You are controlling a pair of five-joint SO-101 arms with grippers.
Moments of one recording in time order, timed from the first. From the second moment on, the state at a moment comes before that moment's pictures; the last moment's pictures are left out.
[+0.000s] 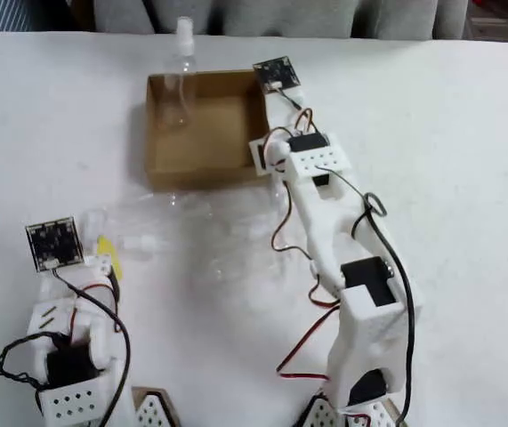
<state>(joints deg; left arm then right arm) -20.4 -103.5 97.1 51.2 1.8 -16.4 21.2 -1.0 42.7 5.8</state>
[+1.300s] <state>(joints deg) -13.8 -87.6 76.0 58.2 -7.3 5.9 -28.8 45.0 65.8 5.6</state>
